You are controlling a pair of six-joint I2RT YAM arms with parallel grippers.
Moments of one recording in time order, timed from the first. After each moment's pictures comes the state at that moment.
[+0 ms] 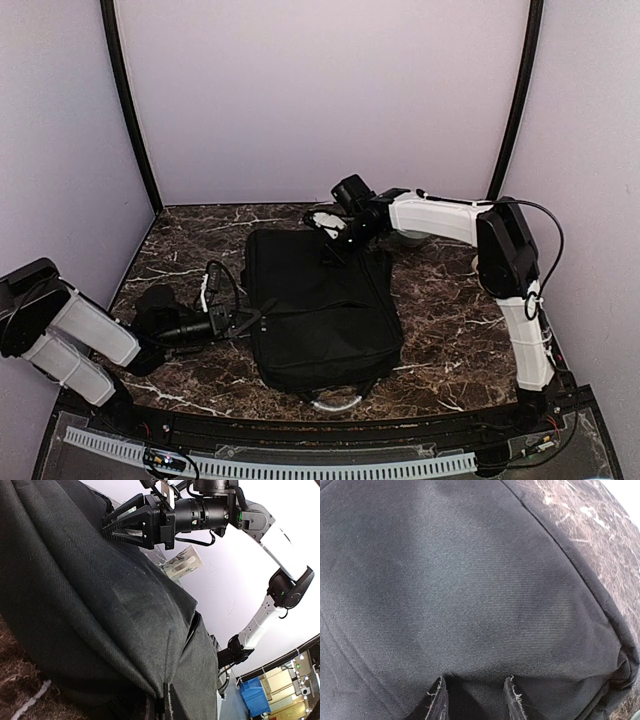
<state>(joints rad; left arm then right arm) -0.65 1.45 0.16 1.14 0.47 -0.86 0.72 2.25 1.90 -0.63 -0.18 -0.25</state>
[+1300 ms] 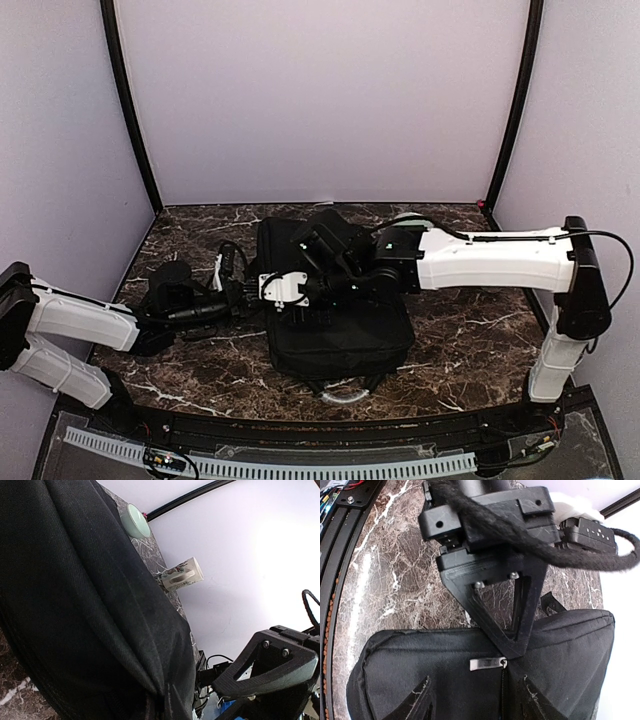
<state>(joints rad) -0.74 1.30 0.38 0.71 0.31 -0.99 1.19 1.80 1.53 -0.52 -0.01 -0.63</state>
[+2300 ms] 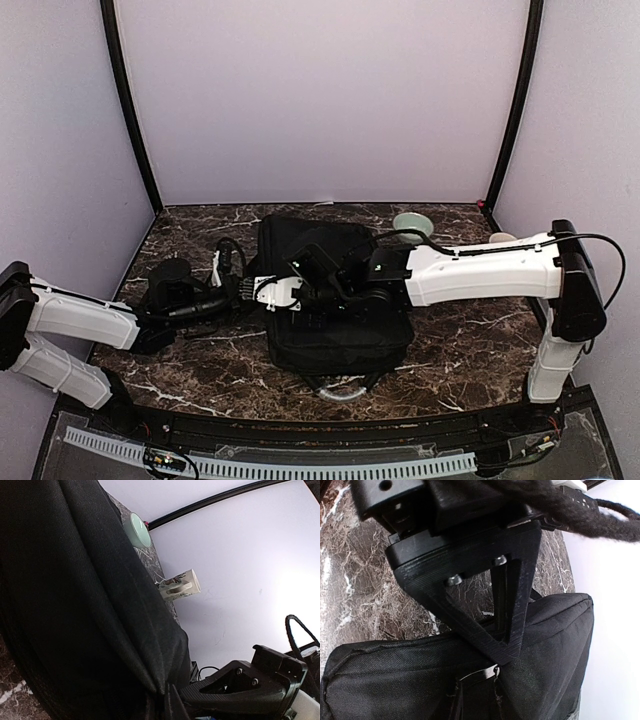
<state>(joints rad) -0.75 1.30 0.39 0.72 0.29 -1.07 1.23 1.84 1.46 -0.34 0.24 -0.59</state>
